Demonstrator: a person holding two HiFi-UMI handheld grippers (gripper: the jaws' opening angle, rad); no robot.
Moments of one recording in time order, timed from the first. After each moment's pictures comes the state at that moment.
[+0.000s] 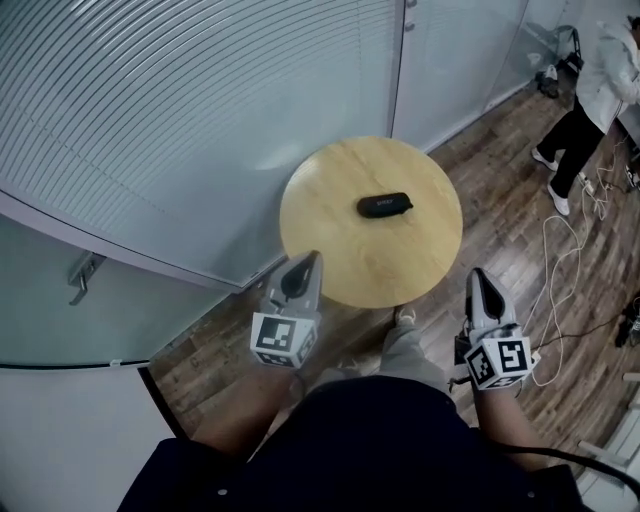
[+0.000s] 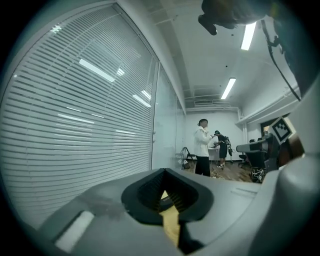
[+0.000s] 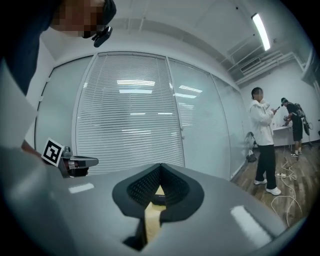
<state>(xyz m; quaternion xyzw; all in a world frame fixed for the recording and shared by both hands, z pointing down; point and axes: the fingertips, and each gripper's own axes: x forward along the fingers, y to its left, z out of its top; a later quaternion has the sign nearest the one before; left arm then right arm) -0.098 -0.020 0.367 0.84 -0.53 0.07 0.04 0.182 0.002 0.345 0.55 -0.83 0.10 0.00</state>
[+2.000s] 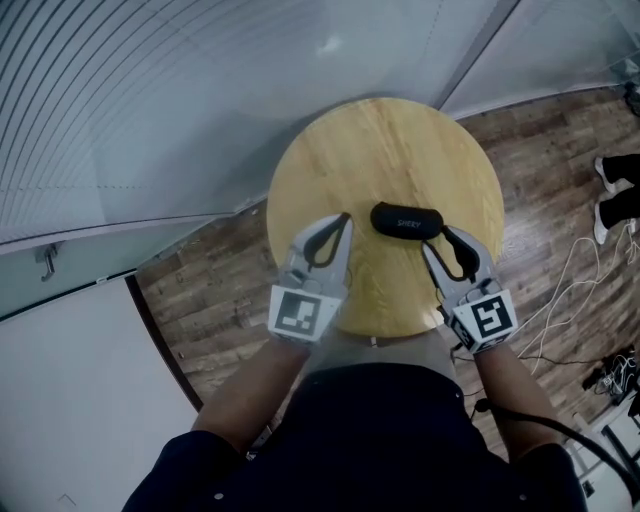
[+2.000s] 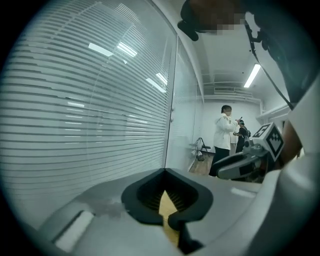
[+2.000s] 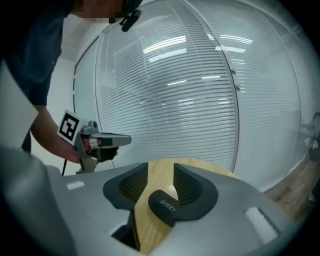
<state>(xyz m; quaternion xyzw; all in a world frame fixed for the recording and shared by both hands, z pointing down) -0.082 -0.265 0.473 0.78 -0.61 0.06 0.12 0.054 -0.278 0.503 0.26 -0.94 0.15 0.17</state>
